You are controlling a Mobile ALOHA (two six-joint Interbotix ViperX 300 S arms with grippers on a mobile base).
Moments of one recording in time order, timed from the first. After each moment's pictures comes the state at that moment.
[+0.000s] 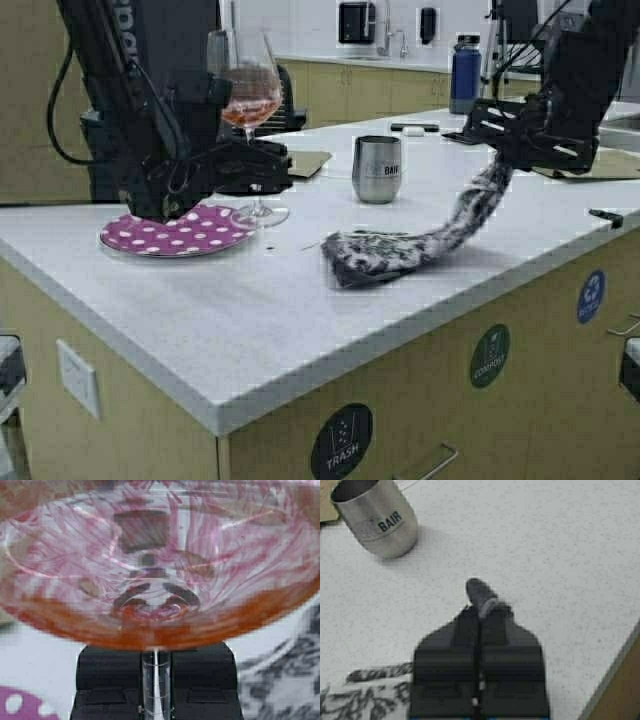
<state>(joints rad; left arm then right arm) -0.37 0.72 0.49 0.16 -1.32 -0.03 0.17 0.42 0.62 0.24 -0.72 0.22</state>
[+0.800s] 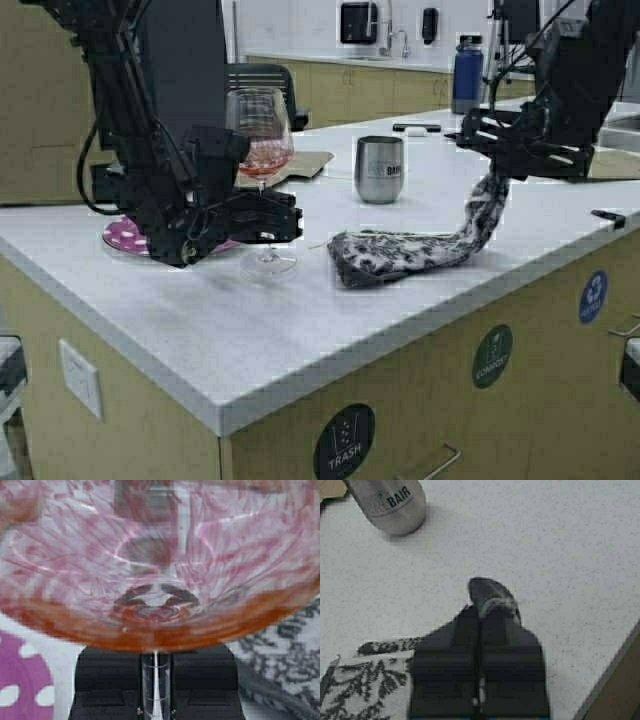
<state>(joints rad) -0.38 0.91 0.32 0.17 -1.27 -0.03 0.18 0.42 0.65 0.23 -0.73 0.22</state>
